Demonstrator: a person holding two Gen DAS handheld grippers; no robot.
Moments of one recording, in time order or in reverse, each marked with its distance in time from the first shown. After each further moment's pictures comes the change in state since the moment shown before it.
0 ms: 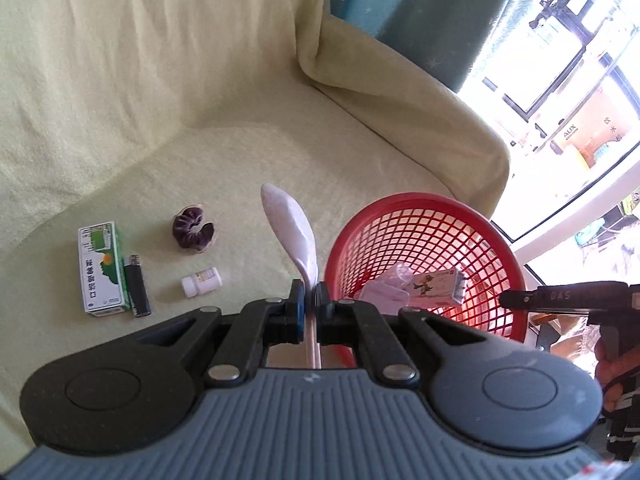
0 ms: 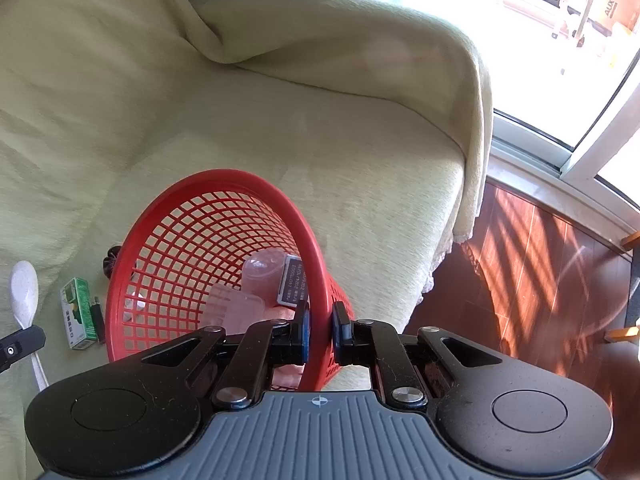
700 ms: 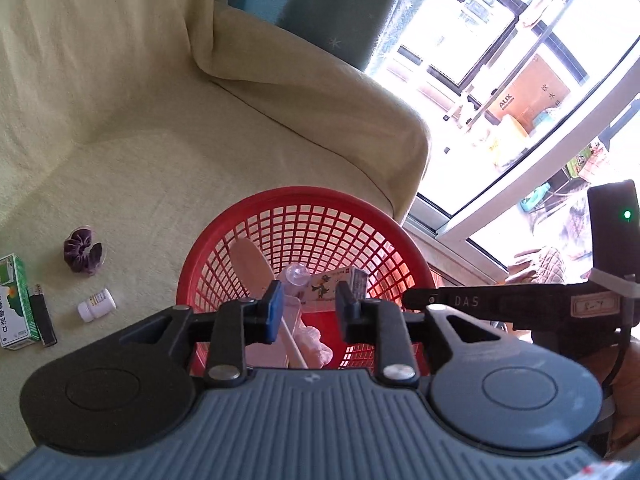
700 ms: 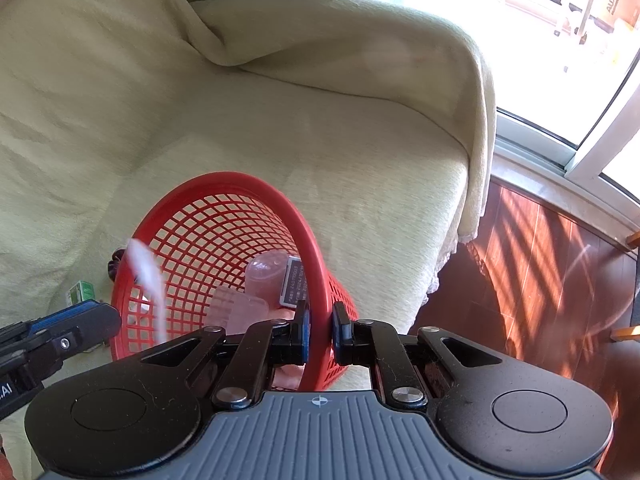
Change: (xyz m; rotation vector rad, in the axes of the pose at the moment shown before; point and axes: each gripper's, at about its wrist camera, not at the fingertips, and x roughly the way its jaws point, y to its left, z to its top) left arm 0.028 -0.073 0.005 0.125 0.032 -0.174; right arm -0.001 -0.001 0.000 0.011 -0.003 0.013
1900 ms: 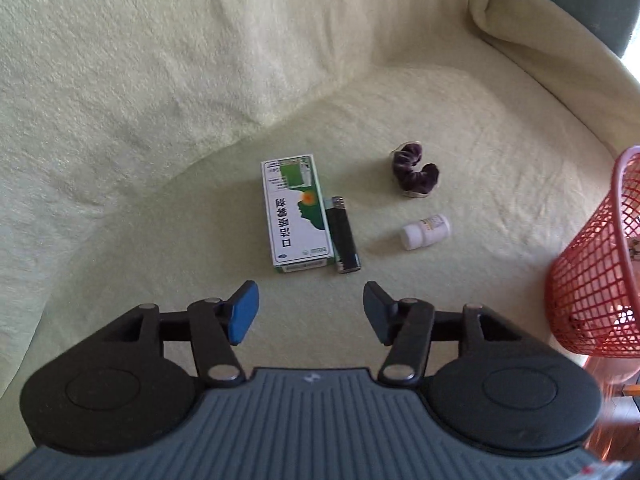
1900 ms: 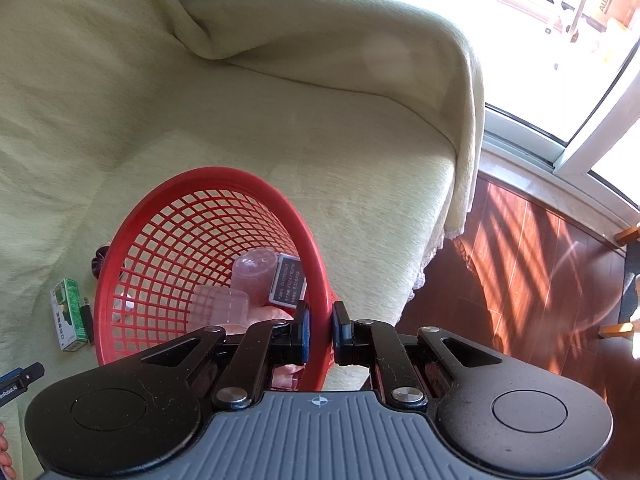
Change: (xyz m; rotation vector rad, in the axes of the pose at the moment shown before) left arm -0.030 0.213 -0.065 -0.198 0.099 0.568; right arm 0.000 -0.001 0.001 0.007 0.018 -0.048
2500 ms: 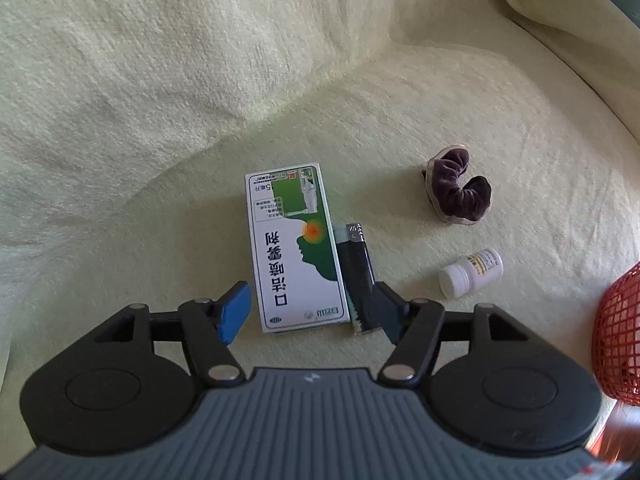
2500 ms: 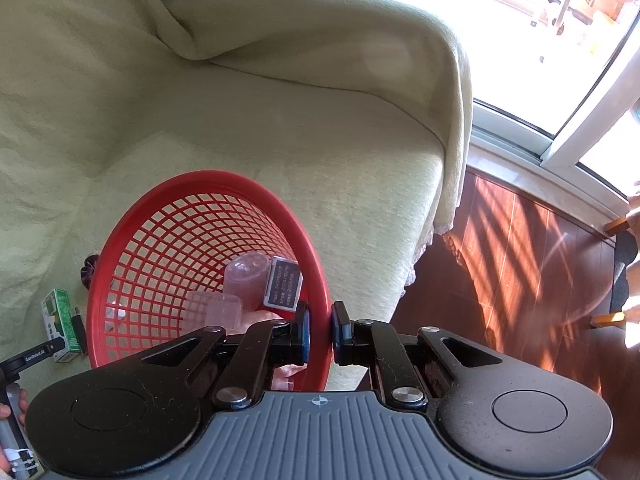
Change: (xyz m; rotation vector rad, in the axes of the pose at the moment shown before) left arm 0.092 -0.001 0.036 0.008 0.044 0.011; right arm 0.003 0.001 0.007 0.036 0.011 -0.039
